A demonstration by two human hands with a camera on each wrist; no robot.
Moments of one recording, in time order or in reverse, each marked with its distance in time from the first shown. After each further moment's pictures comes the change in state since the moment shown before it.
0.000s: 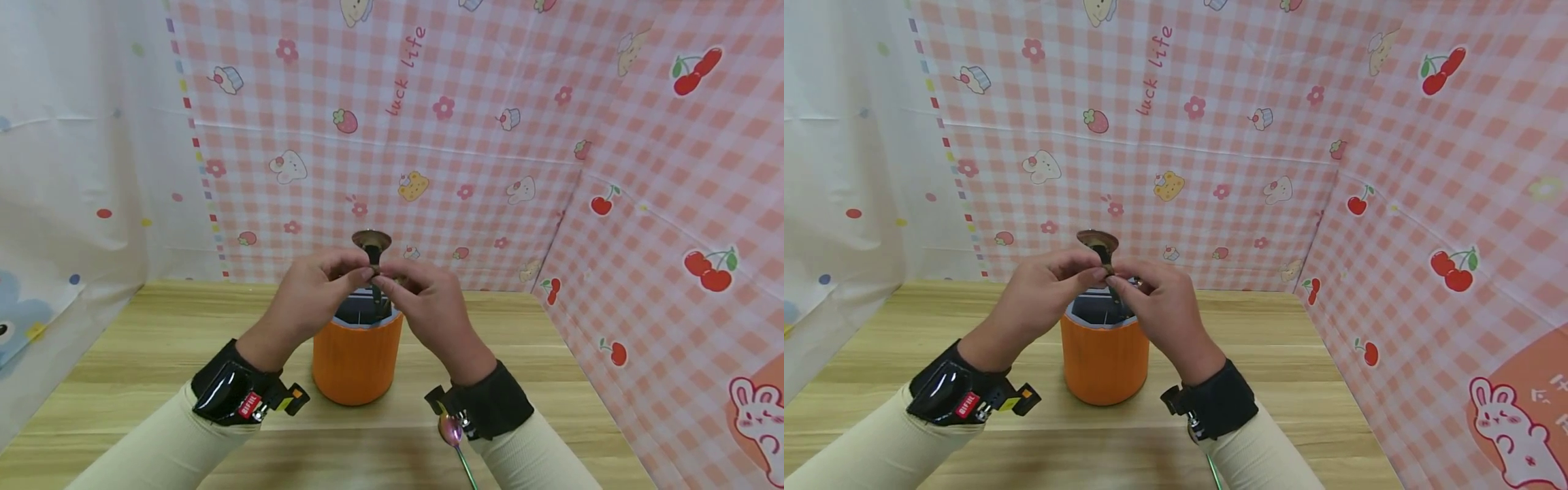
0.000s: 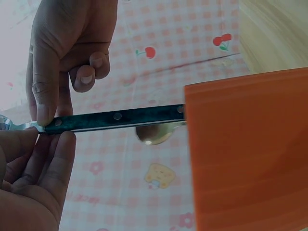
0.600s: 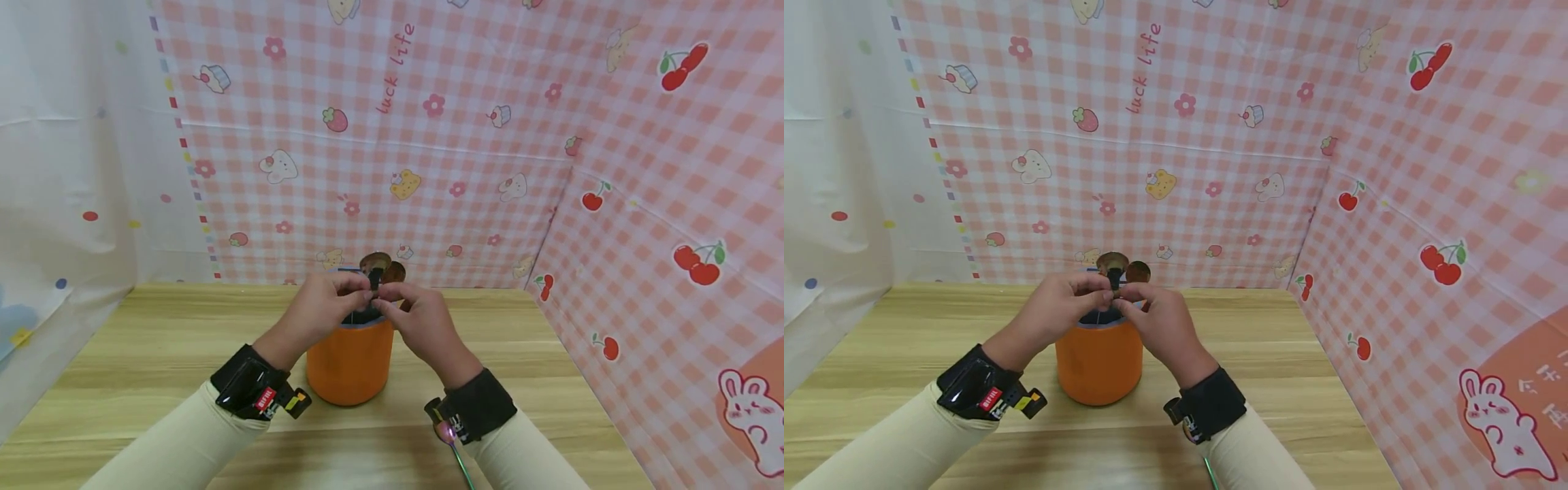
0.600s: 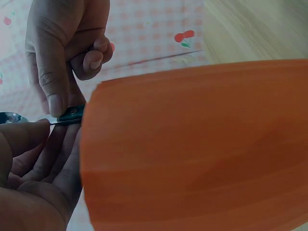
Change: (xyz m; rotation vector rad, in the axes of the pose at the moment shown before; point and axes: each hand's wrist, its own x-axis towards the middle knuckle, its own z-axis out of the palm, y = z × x) left_hand 0.014 -0.045 0.028 0.012 -0.154 -0.100; right_hand -0.018 0.045 0.013 -0.089 -0.104 0.253
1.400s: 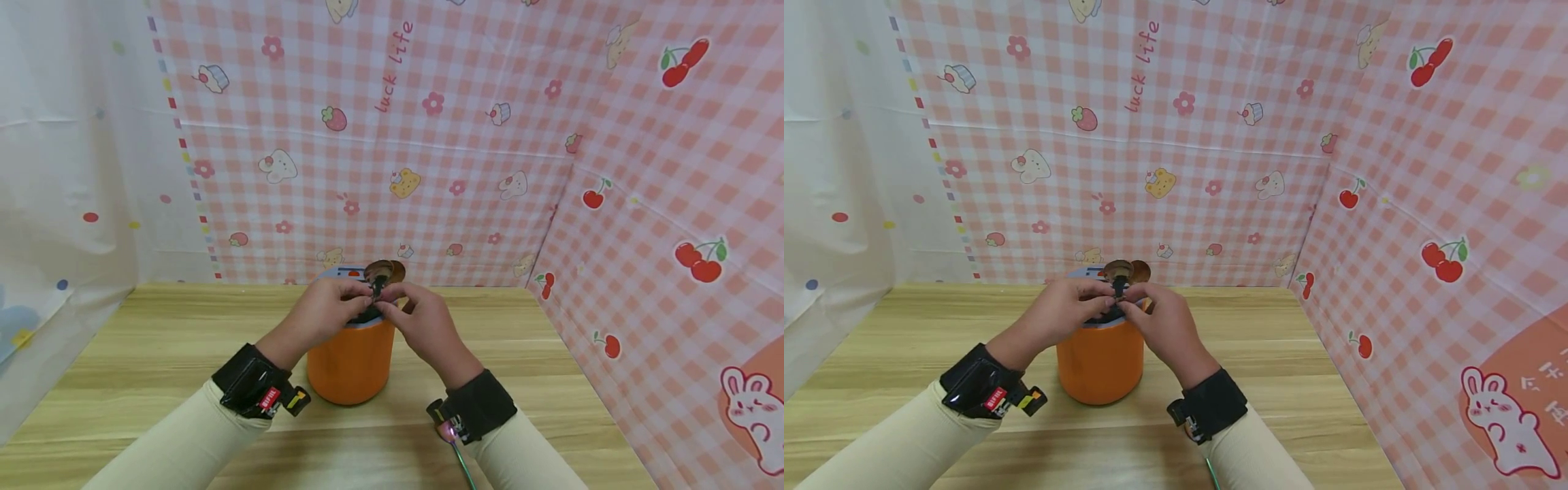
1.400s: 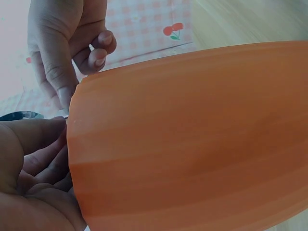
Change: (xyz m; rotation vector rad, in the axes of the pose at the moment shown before) left_hand 0.002 0.000 0.004 0.141 -0.083 -0.105; right_hand -0.001 0.013 0.002 -0.042 -0.009 0.086
